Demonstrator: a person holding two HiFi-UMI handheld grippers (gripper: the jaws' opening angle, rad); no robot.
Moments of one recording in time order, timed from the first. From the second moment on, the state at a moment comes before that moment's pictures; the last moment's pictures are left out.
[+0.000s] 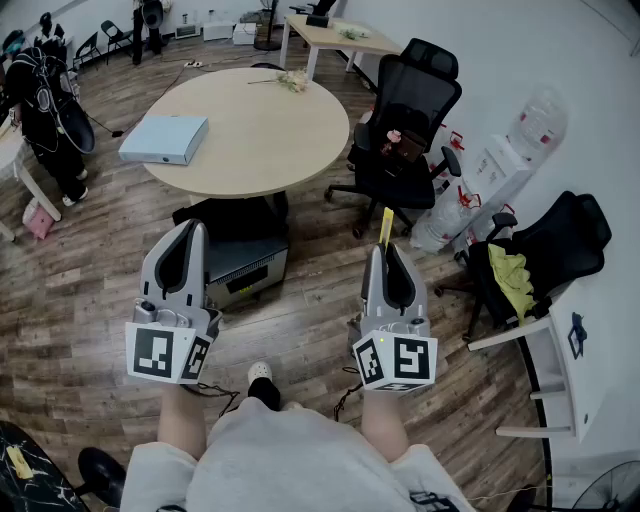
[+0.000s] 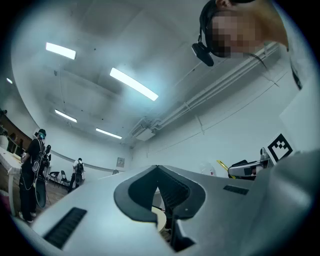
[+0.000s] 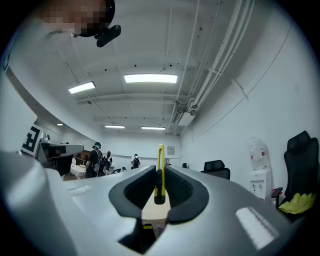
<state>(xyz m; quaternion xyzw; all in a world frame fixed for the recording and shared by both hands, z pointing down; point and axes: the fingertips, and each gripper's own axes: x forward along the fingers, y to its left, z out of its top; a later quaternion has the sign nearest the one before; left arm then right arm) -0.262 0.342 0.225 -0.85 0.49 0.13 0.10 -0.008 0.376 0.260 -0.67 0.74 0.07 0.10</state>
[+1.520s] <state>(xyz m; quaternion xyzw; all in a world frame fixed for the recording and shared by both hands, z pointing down) -0.286 0.206 0.235 -0.86 0.47 0.14 0.10 -0.033 0.242 0.274 -0.68 0.72 0.06 0.11</state>
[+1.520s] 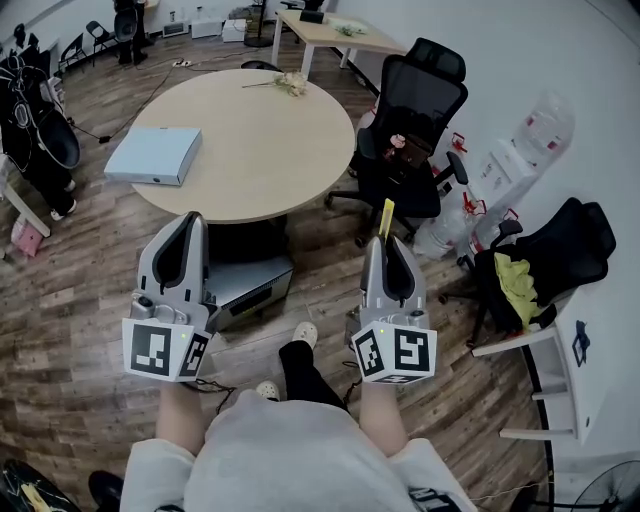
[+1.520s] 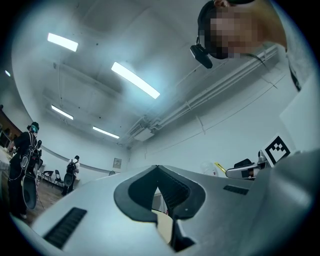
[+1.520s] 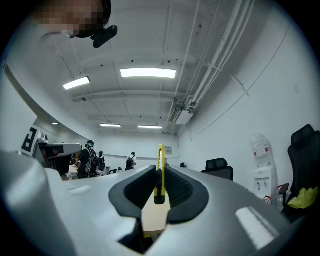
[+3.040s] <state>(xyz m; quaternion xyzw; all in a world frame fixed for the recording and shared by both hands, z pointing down) -0.148 -0.054 0.232 -0.83 0.53 0.14 0.12 0.094 -0.051 0.264 -0.62 0.78 0.07 0.12</state>
